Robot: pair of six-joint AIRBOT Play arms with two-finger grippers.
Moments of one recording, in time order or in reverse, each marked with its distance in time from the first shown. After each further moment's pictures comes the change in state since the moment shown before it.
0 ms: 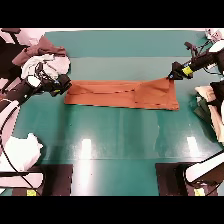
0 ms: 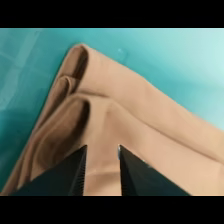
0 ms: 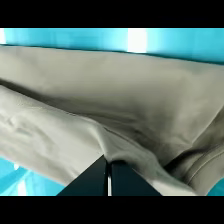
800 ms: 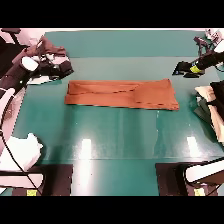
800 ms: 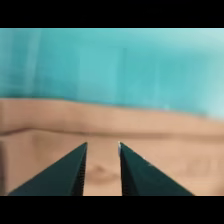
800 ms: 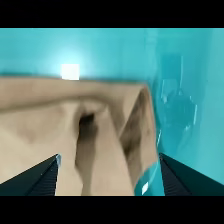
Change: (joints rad) left arm -0.072 -0.020 0.306 0.109 -0.232 0.164; right arm 0.000 0.152 -0.112 -0.234 -0.130 0.004
